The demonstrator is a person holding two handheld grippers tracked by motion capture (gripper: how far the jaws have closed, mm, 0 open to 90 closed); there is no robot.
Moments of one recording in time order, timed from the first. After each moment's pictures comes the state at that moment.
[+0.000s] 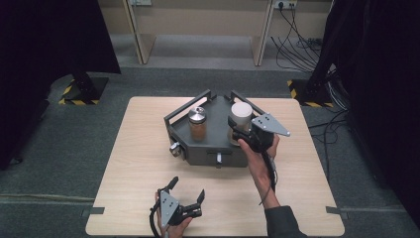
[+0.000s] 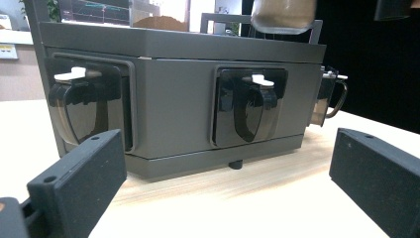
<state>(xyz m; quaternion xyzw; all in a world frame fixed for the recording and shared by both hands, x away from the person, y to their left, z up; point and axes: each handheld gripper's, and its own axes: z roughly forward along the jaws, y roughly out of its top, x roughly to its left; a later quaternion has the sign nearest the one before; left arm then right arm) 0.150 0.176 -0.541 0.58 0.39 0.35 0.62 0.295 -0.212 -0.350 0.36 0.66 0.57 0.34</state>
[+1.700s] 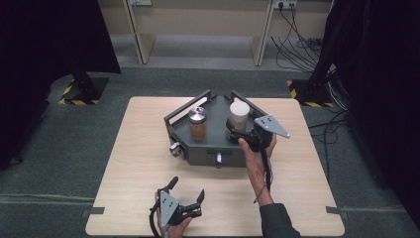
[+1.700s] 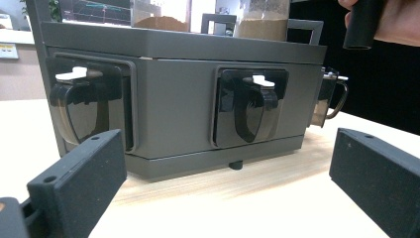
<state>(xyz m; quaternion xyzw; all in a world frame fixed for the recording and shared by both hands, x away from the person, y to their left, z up) 0.149 0.176 -0.541 0.58 0.40 0.35 0.62 0.308 -0.215 -0.385 0.39 0.61 0.61 0.32</state>
